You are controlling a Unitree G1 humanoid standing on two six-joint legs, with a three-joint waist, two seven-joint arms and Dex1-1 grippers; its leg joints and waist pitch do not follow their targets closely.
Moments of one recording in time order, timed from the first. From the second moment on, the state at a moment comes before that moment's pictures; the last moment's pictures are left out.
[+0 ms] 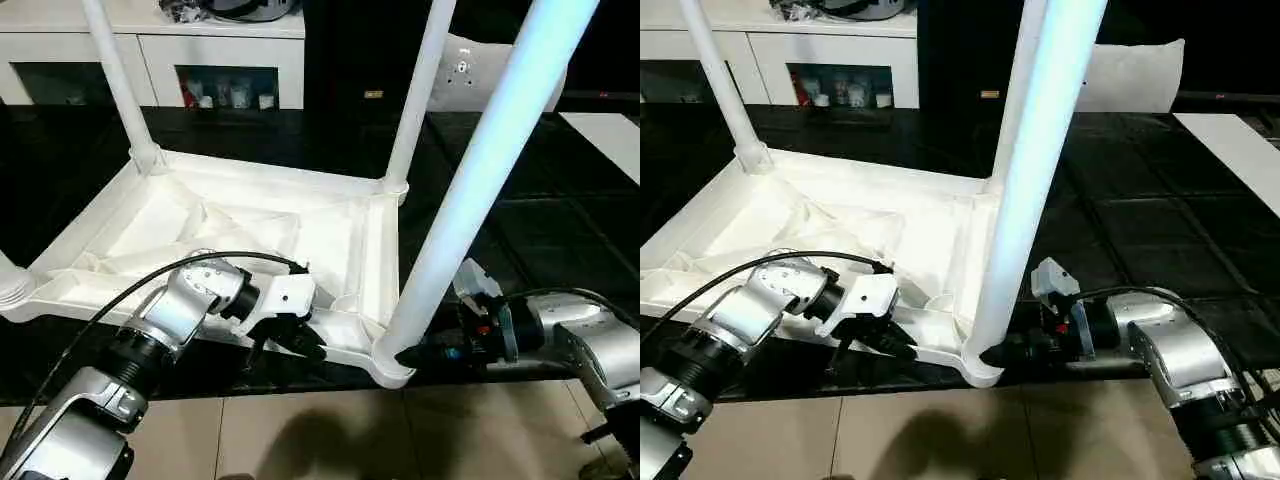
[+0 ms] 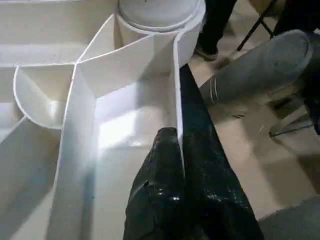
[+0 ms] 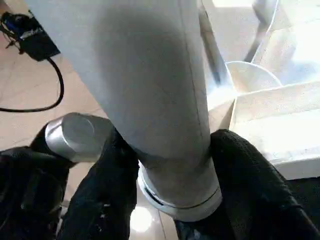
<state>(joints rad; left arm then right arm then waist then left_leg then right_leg) -0.59 0.43 -0.45 0.44 0.02 0.07 -1.44 -0.29 -0.61 0.18 0.14 0.32 0.43 1.38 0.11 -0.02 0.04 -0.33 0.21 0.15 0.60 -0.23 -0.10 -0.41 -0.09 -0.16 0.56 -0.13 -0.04</state>
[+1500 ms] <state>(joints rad) -0.59 0.40 -0.43 0.43 0.05 0.12 -1.31 -0.32 -0.60 0.11 0.15 0.27 0.41 1.21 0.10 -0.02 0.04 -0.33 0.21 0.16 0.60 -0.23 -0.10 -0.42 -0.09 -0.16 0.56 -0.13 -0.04</state>
